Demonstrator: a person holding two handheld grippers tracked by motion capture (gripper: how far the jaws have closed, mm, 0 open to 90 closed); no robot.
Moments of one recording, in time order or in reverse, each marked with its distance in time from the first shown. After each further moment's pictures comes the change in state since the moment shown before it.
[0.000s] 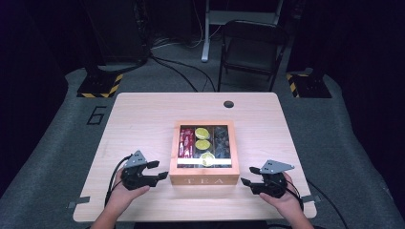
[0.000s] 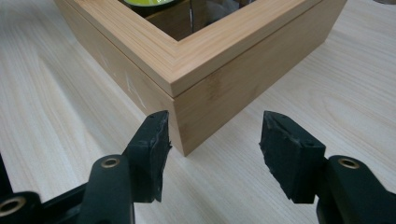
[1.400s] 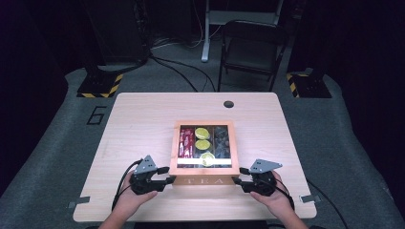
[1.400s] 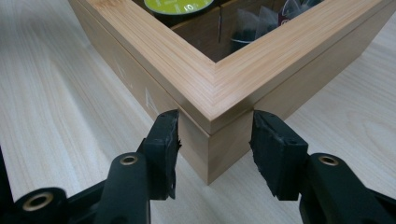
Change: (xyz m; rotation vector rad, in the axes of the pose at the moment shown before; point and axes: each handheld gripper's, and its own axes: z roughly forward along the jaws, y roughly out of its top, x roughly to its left) left arm -0.025 0.002 0.015 0.021 -0.023 0.068; right arm 0.013 0.011 0.023 0.006 0.044 -0.024
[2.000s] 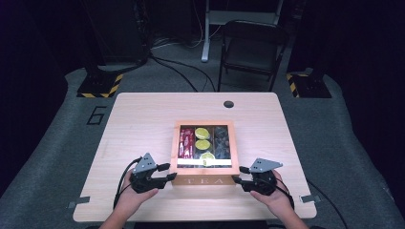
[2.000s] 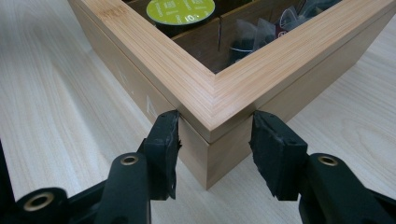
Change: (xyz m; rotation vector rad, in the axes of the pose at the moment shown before) left arm -0.002 0.007 -0.004 -0.040 0.000 0.002; right arm 0.001 0.005 -0.002 -0.009 -0.006 -0.002
